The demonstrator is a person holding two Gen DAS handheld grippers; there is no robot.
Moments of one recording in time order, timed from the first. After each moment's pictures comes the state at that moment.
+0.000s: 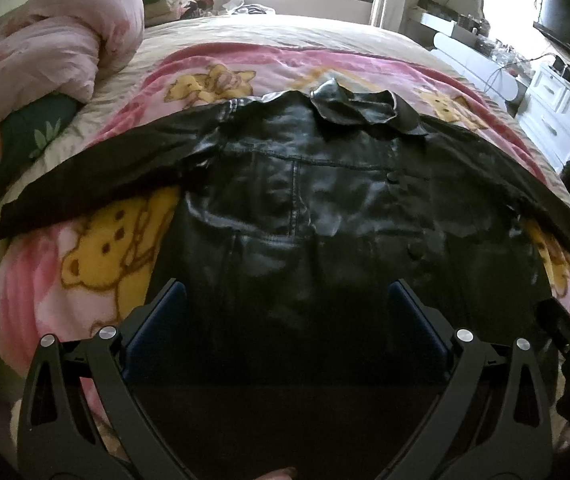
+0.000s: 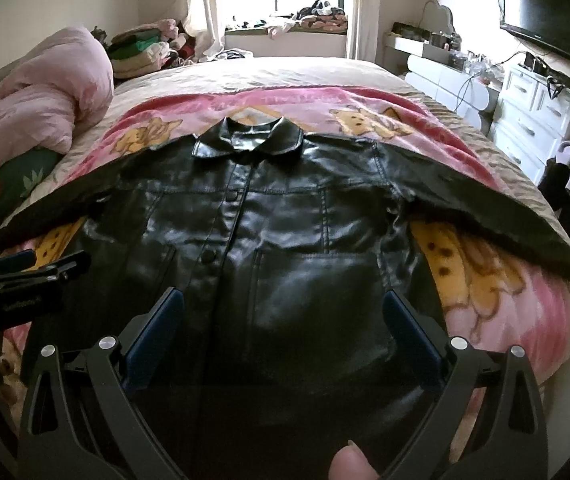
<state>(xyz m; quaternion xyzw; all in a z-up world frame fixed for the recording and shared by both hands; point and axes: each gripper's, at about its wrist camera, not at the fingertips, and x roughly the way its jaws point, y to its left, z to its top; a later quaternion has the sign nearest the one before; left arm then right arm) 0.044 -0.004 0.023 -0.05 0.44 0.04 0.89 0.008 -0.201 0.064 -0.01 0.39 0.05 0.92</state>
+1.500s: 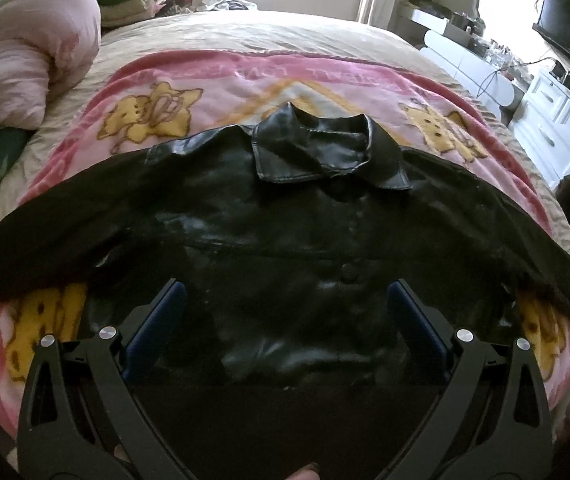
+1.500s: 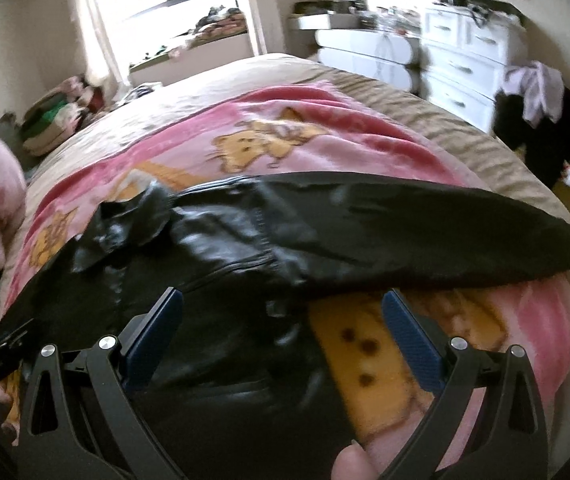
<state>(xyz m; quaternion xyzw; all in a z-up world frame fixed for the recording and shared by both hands) 0.174 -0.054 0.026 -0.05 0.46 0.01 0.89 0.131 -0.334 0.054 0.12 0.39 -0.08 0.91</state>
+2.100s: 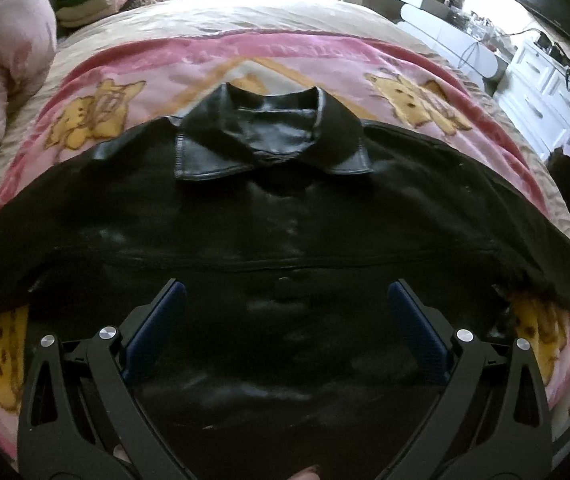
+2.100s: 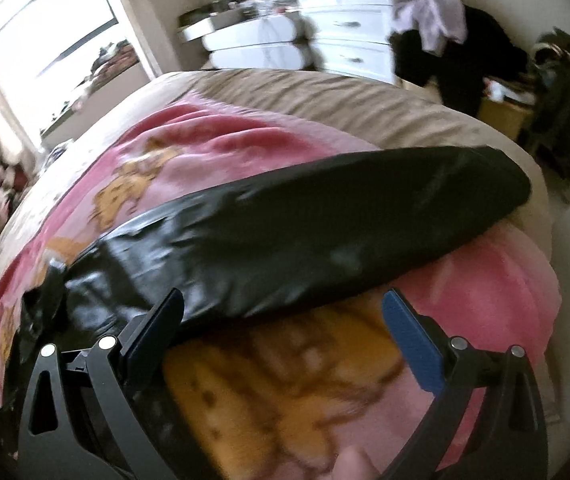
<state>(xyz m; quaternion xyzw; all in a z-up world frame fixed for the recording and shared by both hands) 0.213 -0.105 0.001 -0.04 0.49 -0.03 0.87 0.118 -0.468 0.020 0.24 0.38 -0.22 0.86</state>
